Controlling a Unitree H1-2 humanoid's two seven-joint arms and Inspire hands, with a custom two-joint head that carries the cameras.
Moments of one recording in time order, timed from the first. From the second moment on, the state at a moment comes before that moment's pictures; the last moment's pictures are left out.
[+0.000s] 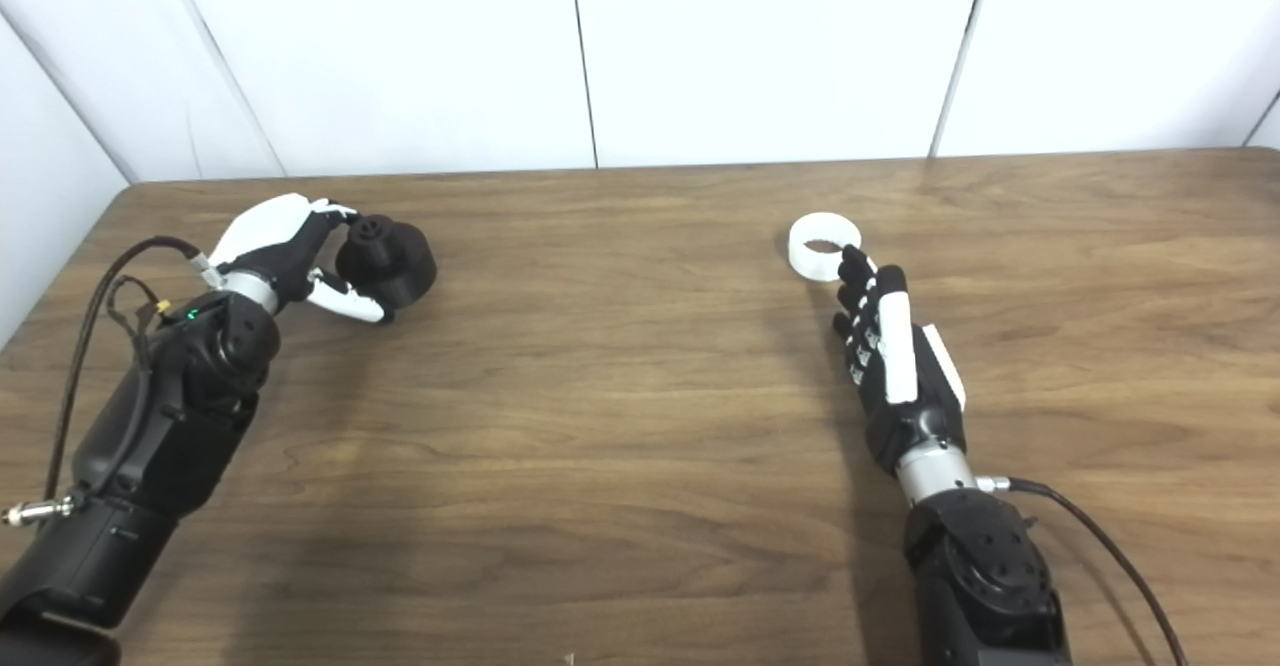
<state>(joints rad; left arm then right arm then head) -0.50 0.49 -0.22 0.21 0.77 0.46 -0.32 -0.12 -0.05 -0.06 -0.14 0.17 0.28 0.04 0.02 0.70</state>
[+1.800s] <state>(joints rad) -0.49 0.50 -0.25 0.18 0.74 0.44 -0.28 -0.12 -0.07 -0.05 -0.14 0.17 0.30 0.05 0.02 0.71</state>
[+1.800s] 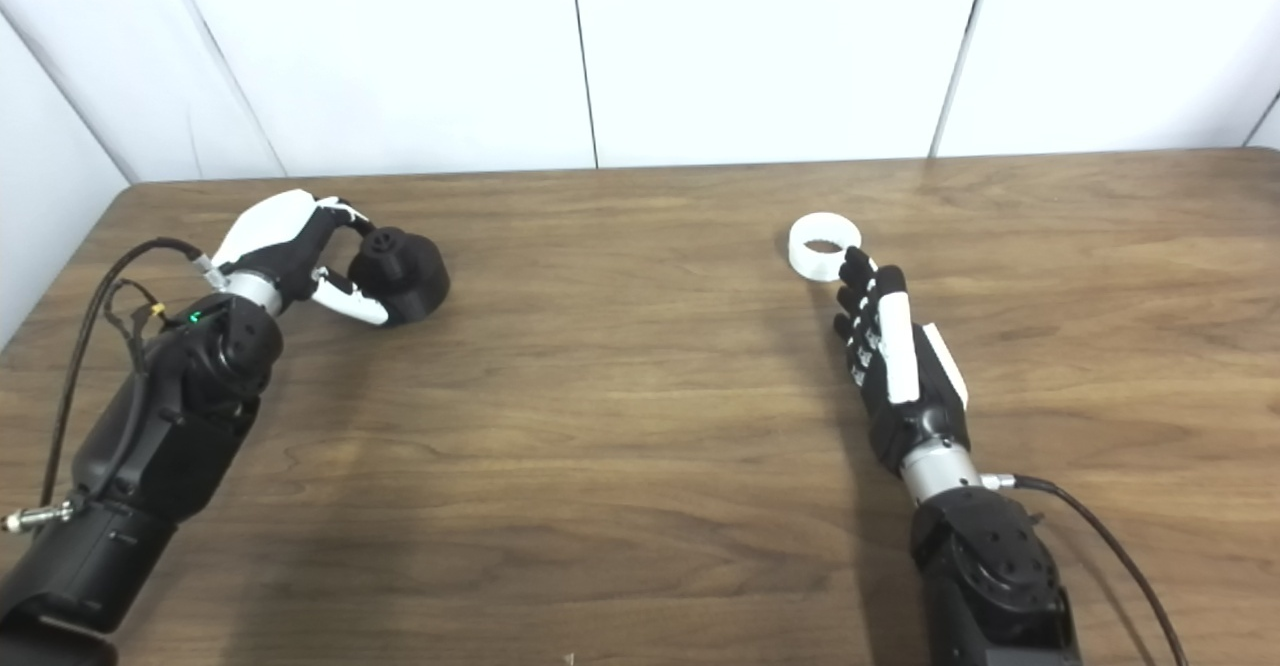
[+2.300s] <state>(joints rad) -0.45 0.51 -0.29 0.07 0.75 0.43 -0.33 -0.12 -0.08 -0.05 -0.15 0.17 0.31 0.05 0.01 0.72</state>
